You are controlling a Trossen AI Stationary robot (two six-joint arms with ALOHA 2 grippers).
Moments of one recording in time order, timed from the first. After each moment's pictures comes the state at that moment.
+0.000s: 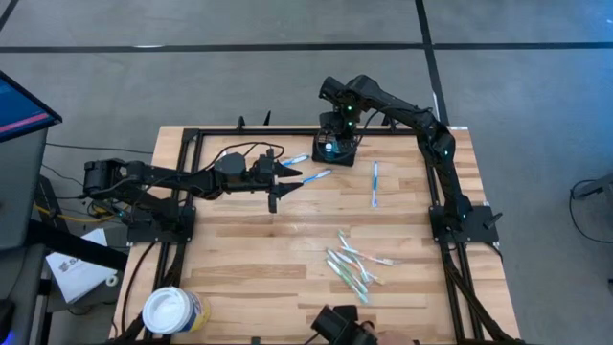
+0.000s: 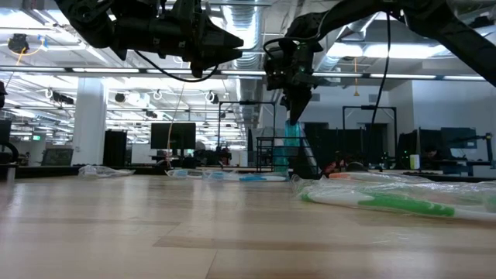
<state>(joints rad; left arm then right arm) 0.20 1.35 0.61 0.70 0.08 -0.09 -0.64 2.17 2.11 -1.38 -0.16 -0.71</state>
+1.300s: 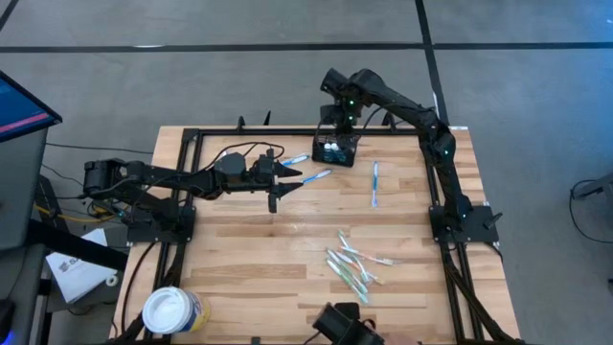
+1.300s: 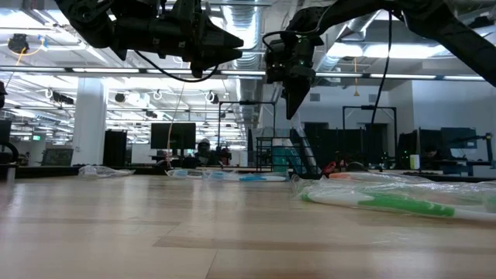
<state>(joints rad) 0.20 1.35 0.61 0.70 0.08 -0.09 -0.65 2.17 2.20 -1.42 -0.16 -0.67</state>
